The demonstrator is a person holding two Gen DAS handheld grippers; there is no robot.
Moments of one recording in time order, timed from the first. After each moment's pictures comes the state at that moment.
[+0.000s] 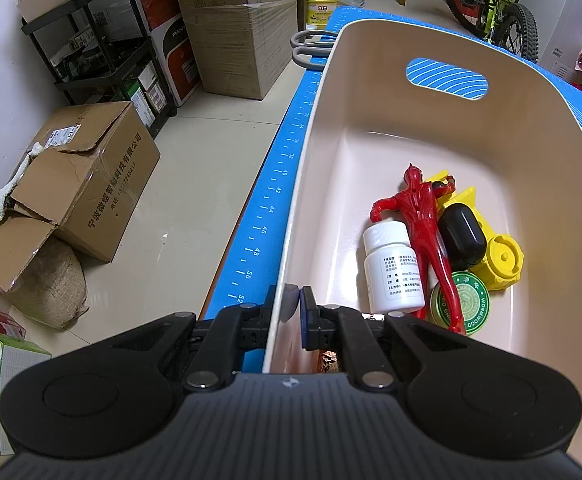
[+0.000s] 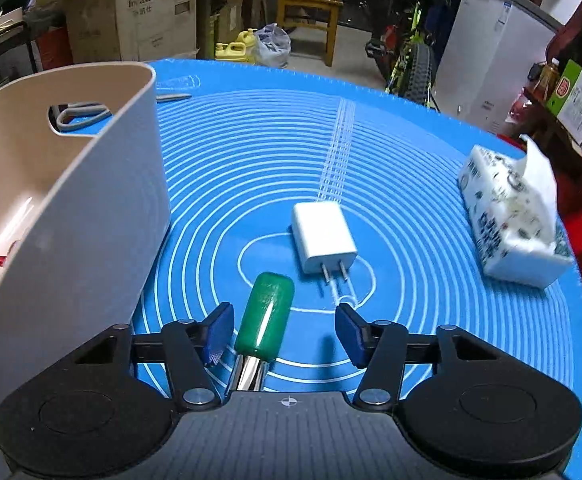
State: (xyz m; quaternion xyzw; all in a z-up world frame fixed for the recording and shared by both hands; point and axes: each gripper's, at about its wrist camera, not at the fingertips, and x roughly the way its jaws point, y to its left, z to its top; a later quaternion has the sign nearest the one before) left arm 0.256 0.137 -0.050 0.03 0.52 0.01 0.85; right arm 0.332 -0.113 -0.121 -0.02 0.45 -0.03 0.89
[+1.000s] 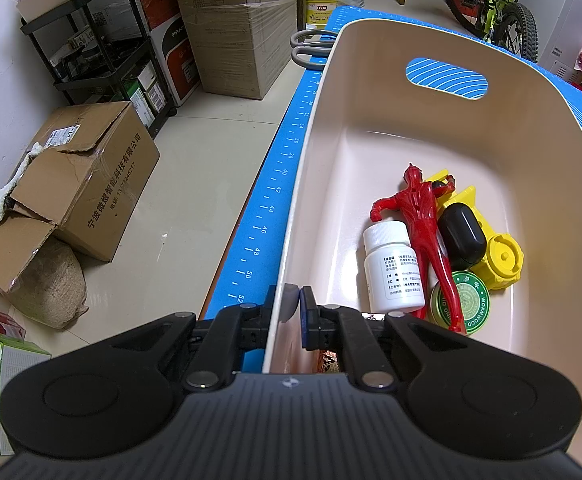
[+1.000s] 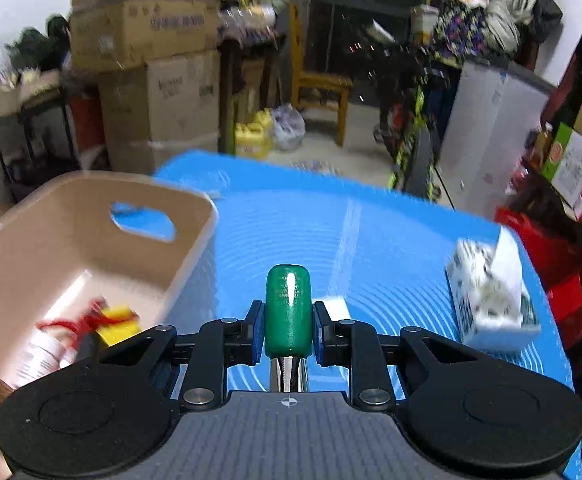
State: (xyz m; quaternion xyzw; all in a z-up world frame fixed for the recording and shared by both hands) left arm 0.256 0.137 -0.050 0.03 0.52 0.01 0.85; right arm 0.290 -0.099 -0.043 -0.02 0.33 0.00 0.94
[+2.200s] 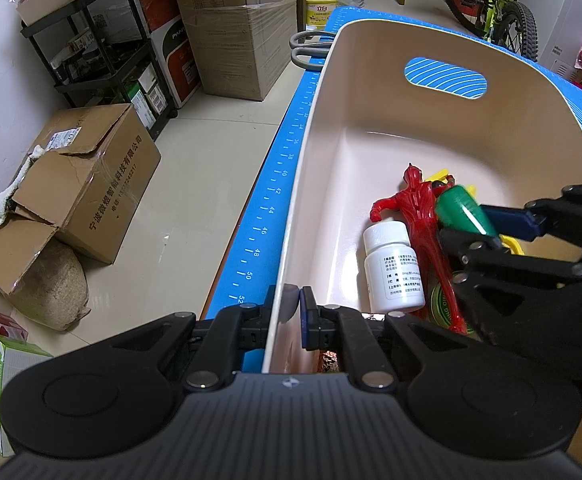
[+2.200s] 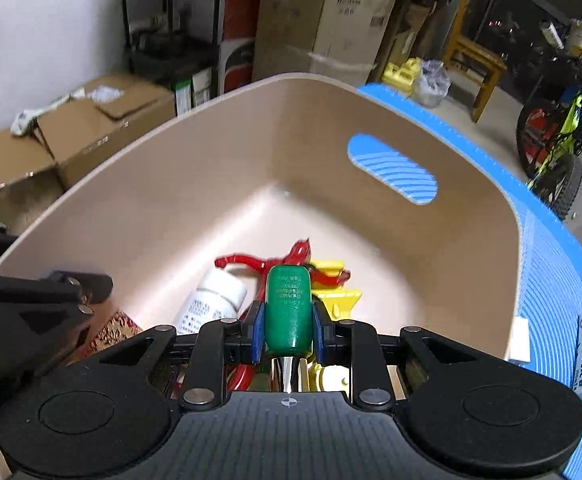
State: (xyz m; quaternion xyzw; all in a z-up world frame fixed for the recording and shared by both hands) left arm 0.256 0.138 -0.050 0.03 0.52 0.01 0.85; right arm 0.314 0.063 -0.068 -0.15 0.45 0.16 0.86
